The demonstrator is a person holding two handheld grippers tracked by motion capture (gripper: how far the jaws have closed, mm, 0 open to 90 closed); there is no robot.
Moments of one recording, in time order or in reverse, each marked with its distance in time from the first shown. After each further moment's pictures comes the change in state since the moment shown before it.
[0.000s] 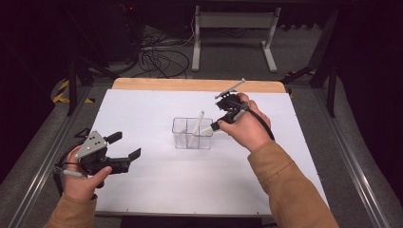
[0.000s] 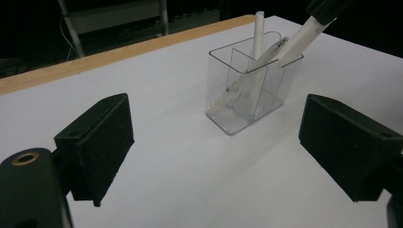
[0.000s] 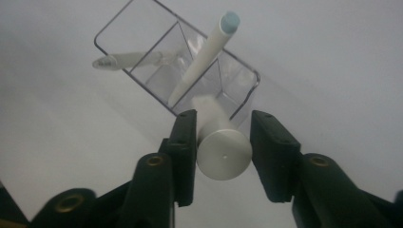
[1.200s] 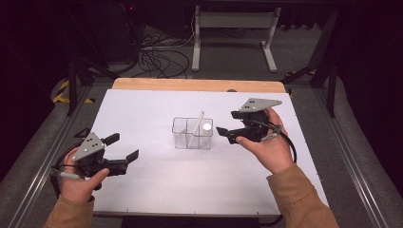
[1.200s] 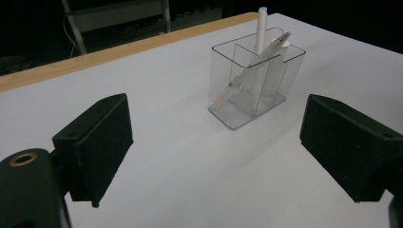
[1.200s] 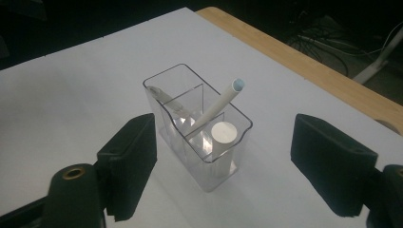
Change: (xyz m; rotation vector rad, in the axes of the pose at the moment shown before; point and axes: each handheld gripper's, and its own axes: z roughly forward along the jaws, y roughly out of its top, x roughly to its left) left arm 0.001 -0.004 -0.006 0.006 0.007 0.003; right arm -0.004 -0.063 -0.042 -0.445 0.029 -0.206
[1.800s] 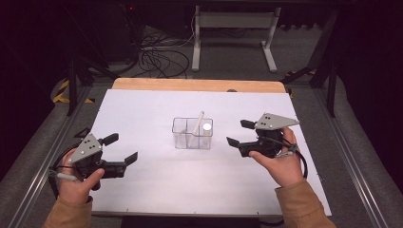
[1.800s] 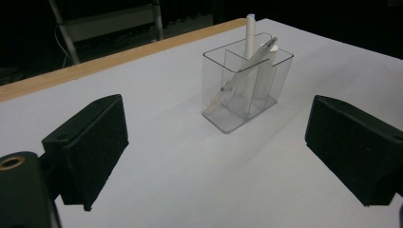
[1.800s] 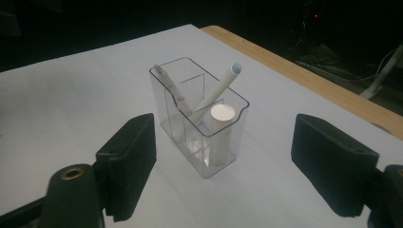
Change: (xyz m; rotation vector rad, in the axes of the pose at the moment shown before) left arm 0.001 -0.001 -0.005 -0.027 -0.031 0.024; right arm -0.002 -0.045 -0.019 -0.110 0.012 -0.030
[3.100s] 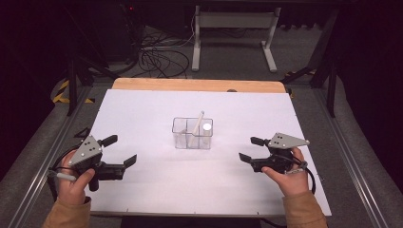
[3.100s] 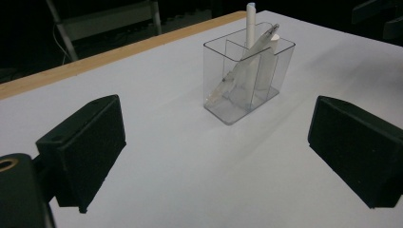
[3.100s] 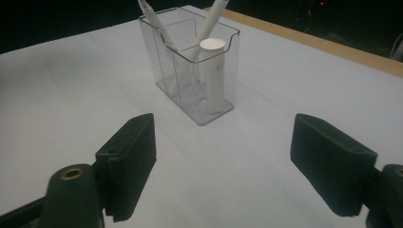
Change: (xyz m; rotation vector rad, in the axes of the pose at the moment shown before) left arm 0.003 -0.007 0.000 0.017 -0.007 0.025; right arm -0.018 -0.077 -0.007 -0.019 0.030 0.072
